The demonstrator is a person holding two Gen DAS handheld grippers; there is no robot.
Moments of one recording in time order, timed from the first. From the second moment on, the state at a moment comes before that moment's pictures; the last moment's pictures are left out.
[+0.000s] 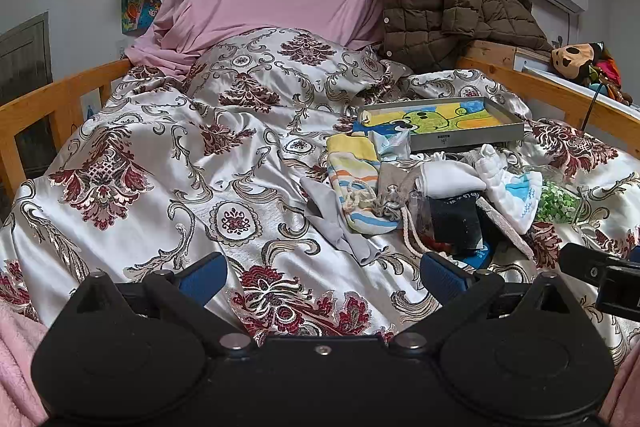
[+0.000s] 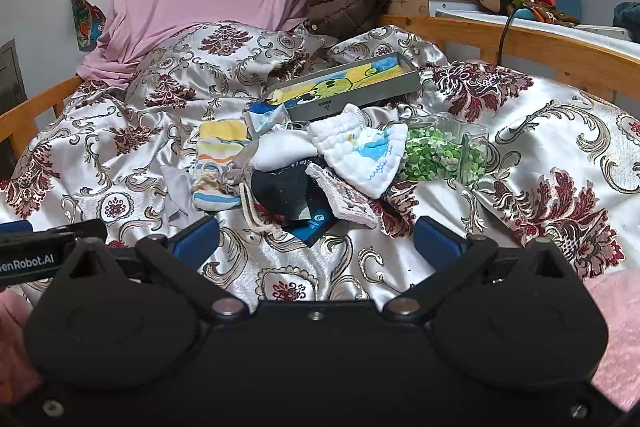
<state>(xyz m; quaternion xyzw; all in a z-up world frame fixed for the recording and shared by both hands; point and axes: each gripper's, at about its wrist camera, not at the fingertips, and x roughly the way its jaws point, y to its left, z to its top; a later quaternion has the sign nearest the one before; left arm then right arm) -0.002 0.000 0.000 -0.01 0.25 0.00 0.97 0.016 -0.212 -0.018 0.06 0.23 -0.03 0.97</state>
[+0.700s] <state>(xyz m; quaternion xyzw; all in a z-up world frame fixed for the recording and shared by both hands) 0.002 0.001 0.006 -0.01 0.26 0.00 0.97 0.015 -0.213 -0.017 0.07 0.23 -0.03 0.97</state>
